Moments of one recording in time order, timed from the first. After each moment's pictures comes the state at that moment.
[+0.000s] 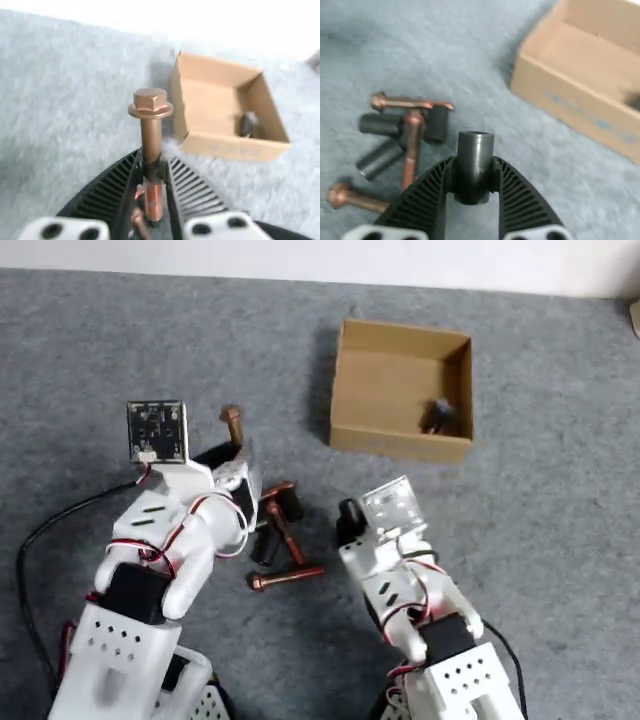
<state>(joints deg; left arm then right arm) 13.4 -65.2 56.0 43.1 22.8 -29.2 -82.0 86.5 33.1 8.3</state>
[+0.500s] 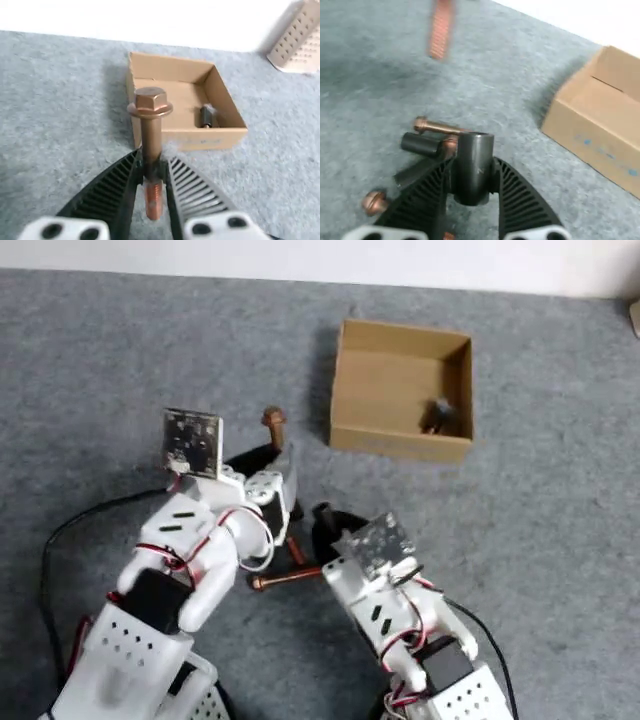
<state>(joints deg) 22.5 -65.7 60.4 36.7 22.8 -35.6 -103.0 95.4 36.8 10.6</state>
